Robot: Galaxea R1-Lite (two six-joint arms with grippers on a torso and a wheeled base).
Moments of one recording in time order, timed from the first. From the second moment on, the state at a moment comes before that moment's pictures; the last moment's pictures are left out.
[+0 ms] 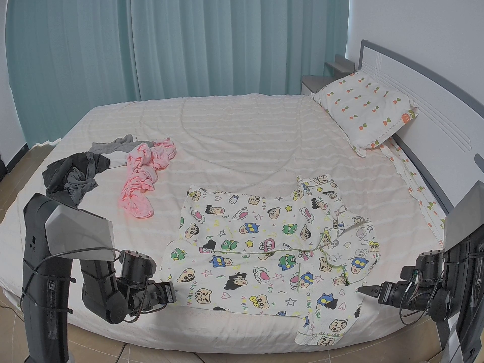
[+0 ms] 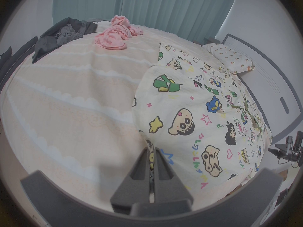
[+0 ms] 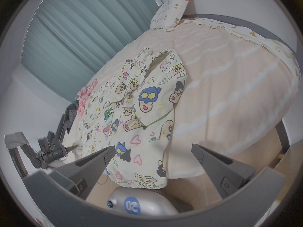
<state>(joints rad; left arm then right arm) -0.27 2.43 -0.46 -1.14 0.04 -0.42 0.02 2.36 -0.02 -1.55 0.30 0.37</state>
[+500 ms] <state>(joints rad) -0.30 2.42 -0.41 -1.24 0.07 -0.46 0.01 2.50 -0.07 -1.55 0.47 0.03</state>
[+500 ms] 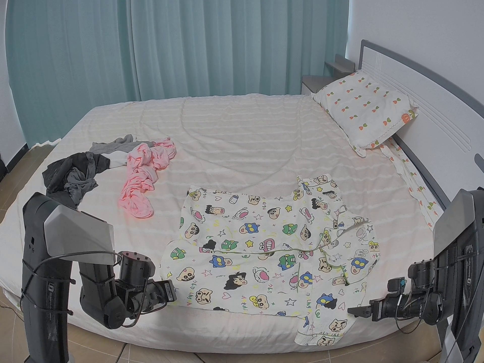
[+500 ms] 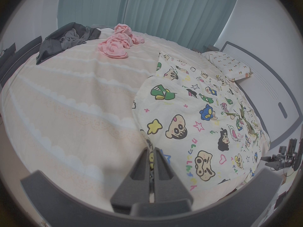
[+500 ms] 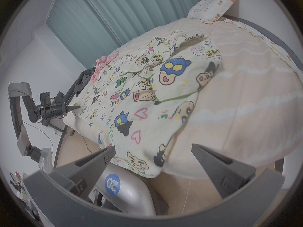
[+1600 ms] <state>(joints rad) -0.32 2.41 -0.38 -1.24 0.07 -0.47 0.11 2.57 -0.20 -1.52 0.53 0.03</state>
